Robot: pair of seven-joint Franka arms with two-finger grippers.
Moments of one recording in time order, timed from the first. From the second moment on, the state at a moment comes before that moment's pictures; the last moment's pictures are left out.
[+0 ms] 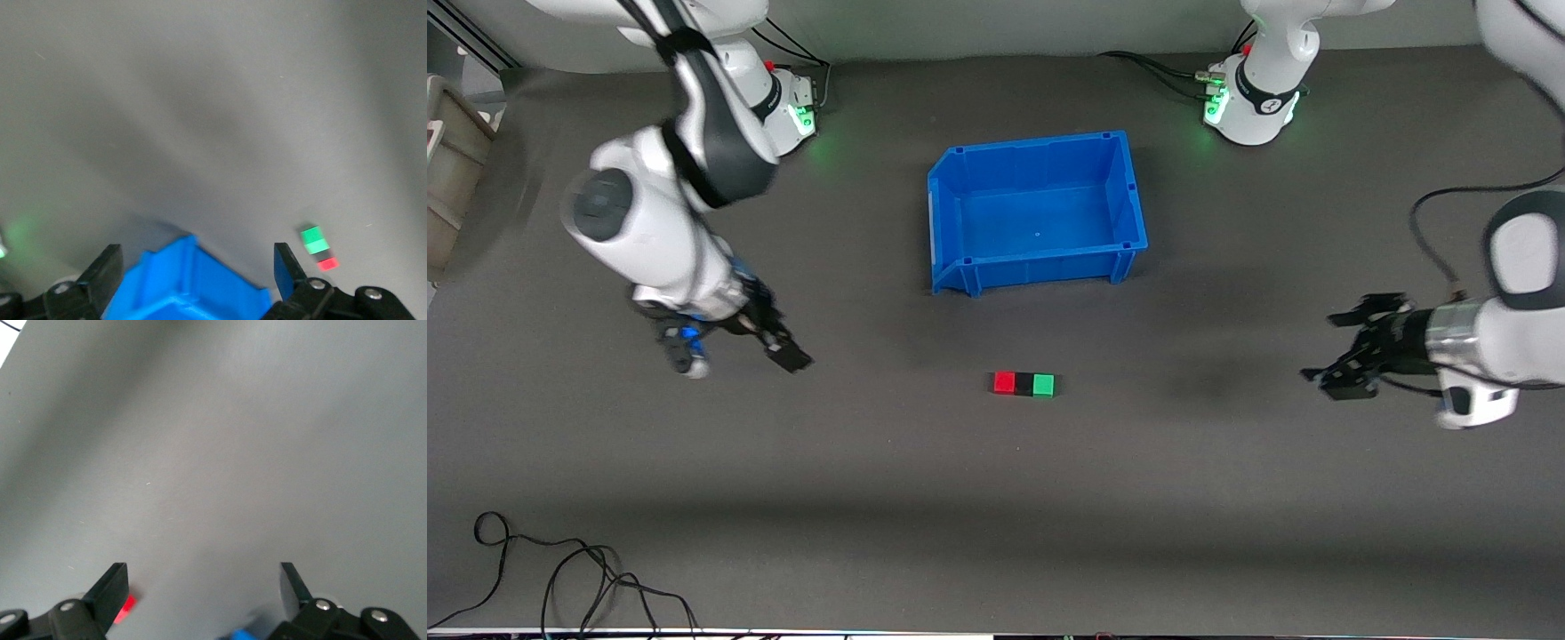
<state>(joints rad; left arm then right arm) 0.02 0.37 0.00 -1.46 -0.32 1.56 -0.84 0.14 0.13 0.13 -1.89 0.07 2.09 1.07</state>
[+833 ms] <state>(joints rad) 0.04 0.23 -0.02 -1.31 -0.13 1.43 -0.13 0.02 0.01 -0.01 -1.74 0.07 1.76 0.21</state>
